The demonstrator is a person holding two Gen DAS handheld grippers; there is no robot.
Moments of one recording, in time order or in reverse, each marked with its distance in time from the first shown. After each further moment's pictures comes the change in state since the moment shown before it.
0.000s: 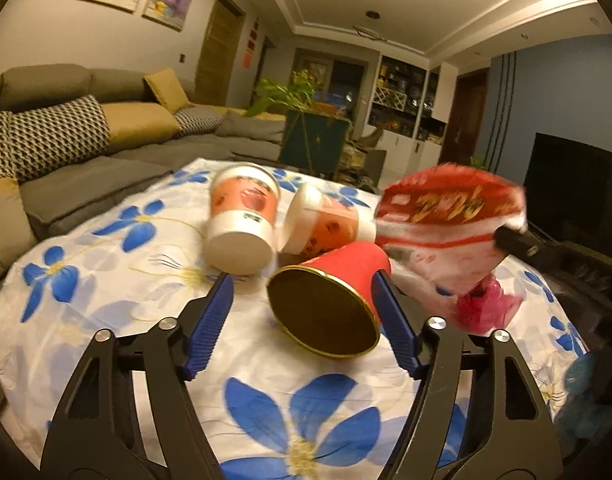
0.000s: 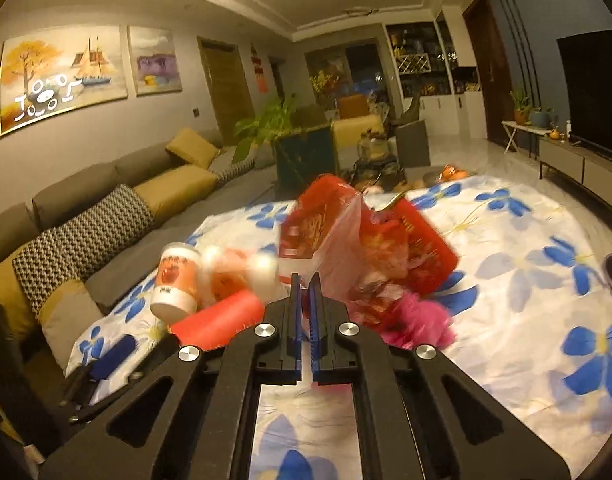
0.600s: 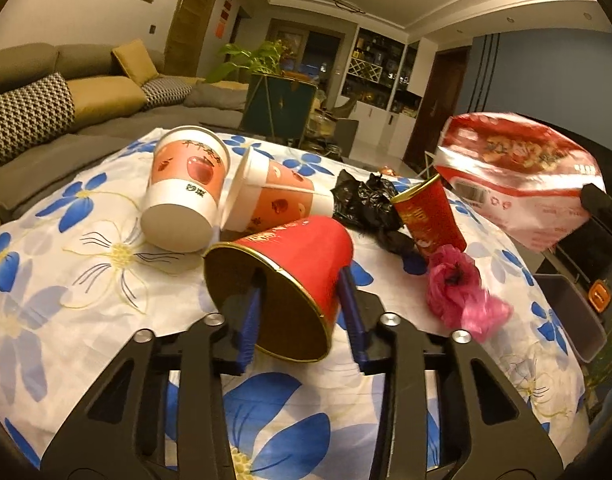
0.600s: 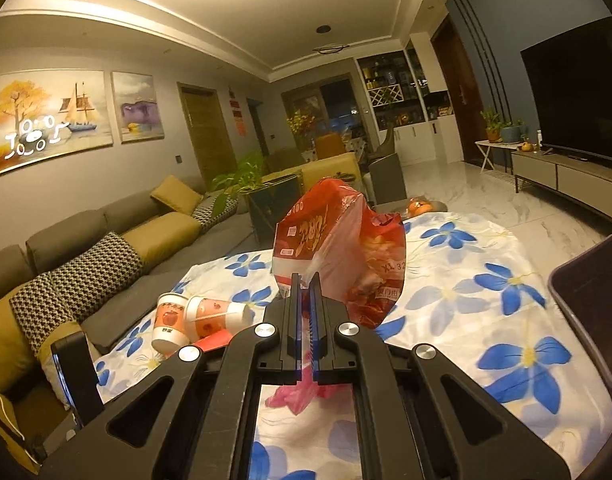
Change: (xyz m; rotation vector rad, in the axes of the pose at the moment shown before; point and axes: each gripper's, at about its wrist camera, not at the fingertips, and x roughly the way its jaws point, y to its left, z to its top) left arm 0.031 -0.021 -0.001 0.006 0.113 -0.109; right arm -0.061 -0.041 0.014 0.067 -0.138 -0.050
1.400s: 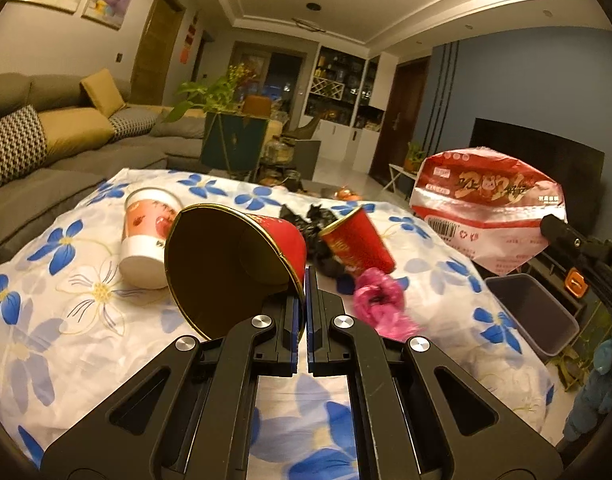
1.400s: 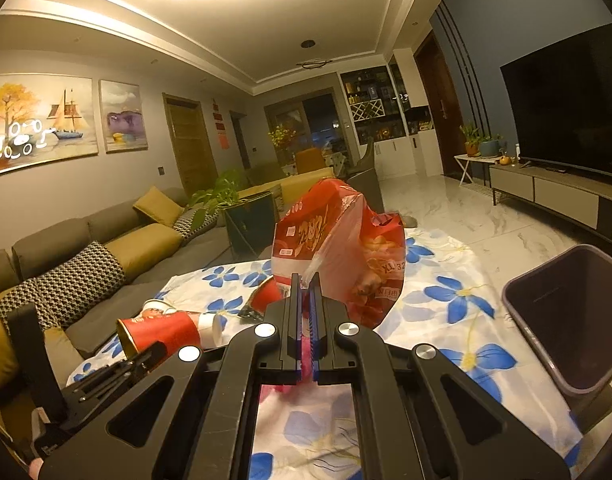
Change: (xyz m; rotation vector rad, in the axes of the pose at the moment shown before) left arm -0.044 -0.041 0.014 0.083 -0.084 -0.114; right arm -0.043 -0.027 0.006 -0.008 -0.054 -0.074
